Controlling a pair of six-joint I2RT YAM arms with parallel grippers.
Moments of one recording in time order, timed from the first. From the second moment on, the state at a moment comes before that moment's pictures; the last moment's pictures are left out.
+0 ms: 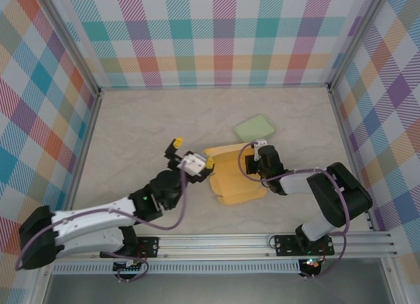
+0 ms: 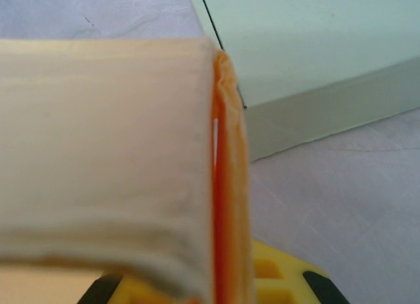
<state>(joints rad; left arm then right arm) -1.10 0.95 0.53 0.39 -0.73 0.37 0.51 1.55 0.46 0.47 0.05 0.26</state>
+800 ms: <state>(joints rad) -0.89 0.78 0.59 -0.32 -0.82 -0.76 0.53 1.40 0.58 0.17 0.21 0.29</state>
